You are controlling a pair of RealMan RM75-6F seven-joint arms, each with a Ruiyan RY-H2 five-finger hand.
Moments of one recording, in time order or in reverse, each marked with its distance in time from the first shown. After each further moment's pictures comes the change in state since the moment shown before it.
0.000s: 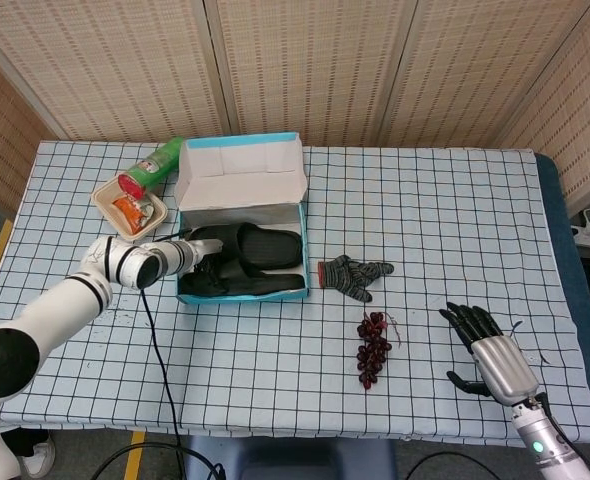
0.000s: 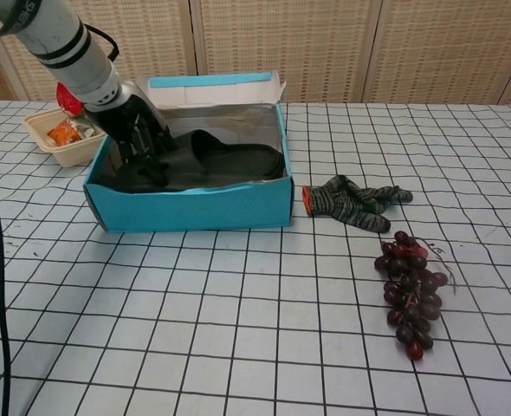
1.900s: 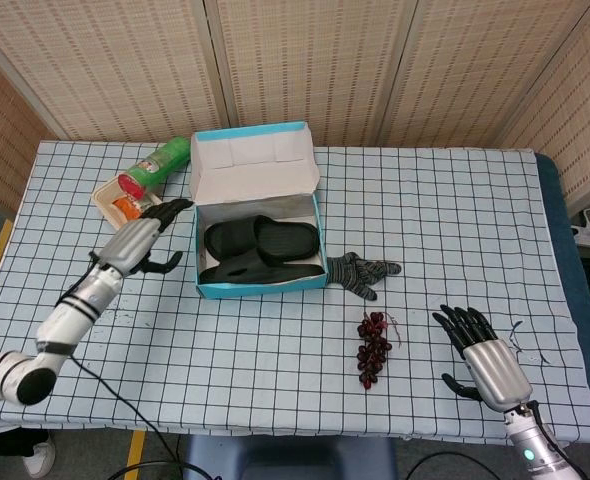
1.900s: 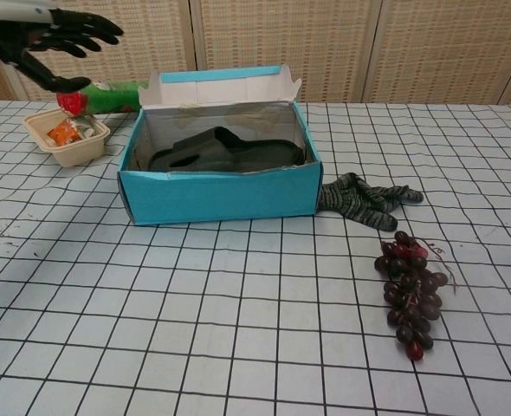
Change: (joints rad) left arm 0.893 0.267 -0.452 -0.751 0.529 1.123 0.330; right arm -0.028 -0.046 0.003 -0.022 -0.014 0.046 -0.163
